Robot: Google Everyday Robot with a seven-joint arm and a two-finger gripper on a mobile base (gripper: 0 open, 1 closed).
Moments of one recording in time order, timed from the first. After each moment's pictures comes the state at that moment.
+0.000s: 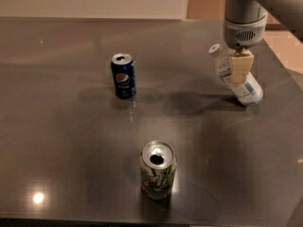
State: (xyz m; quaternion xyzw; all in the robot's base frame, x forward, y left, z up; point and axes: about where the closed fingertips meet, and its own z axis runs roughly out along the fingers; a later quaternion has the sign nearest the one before) arm 0.576 -0.234 0.914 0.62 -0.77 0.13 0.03
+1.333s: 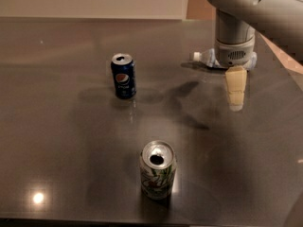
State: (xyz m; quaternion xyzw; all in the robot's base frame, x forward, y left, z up) arm 0.567 -0.222 0.868 0.67 -0.74 0.09 0.05
